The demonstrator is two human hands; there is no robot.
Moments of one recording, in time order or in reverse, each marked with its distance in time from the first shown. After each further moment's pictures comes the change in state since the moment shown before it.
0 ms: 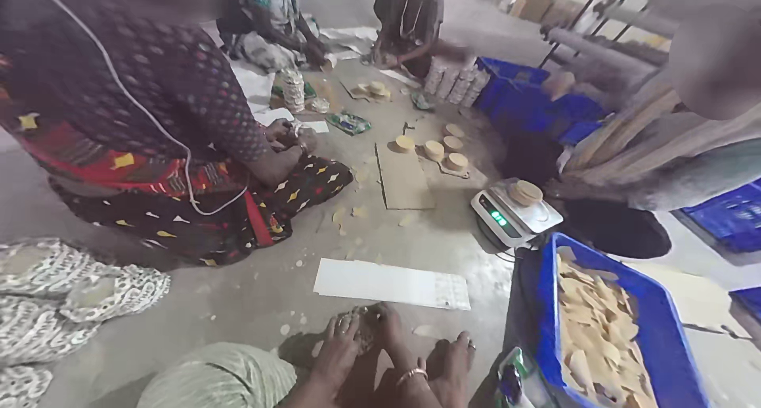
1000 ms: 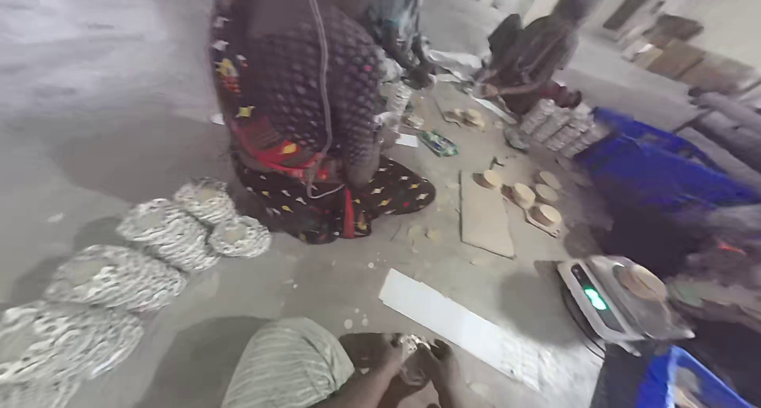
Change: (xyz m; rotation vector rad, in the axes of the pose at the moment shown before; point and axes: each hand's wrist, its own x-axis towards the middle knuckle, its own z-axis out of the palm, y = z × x) left_hand 0.016 -0.032 0.016 -1.384 0.147 -0.627; right_hand -0.009 -0.011 0.023 0.030 0.103 0.352
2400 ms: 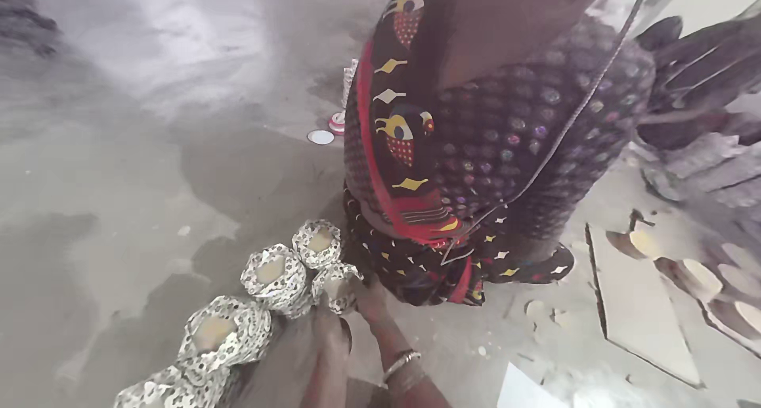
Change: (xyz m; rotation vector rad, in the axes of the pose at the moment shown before) left_hand 0.015 0.039 -0.362 -1.301 0.998 0.336; right_hand -0.049 -0.361 0.335 0.030 -0.668 -0.246
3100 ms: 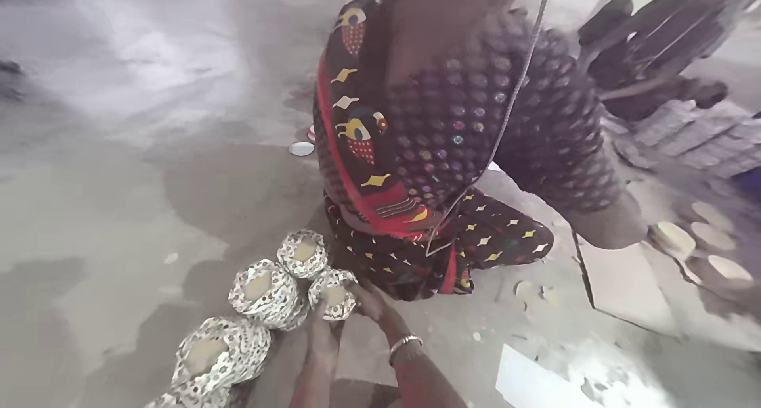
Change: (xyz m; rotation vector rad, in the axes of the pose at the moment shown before) left_hand 0.022 -0.009 -0.020 0.180 -0.235 -0.179; right_hand 0.015 0.021 -0.027 0.140 -0.257 -0.064
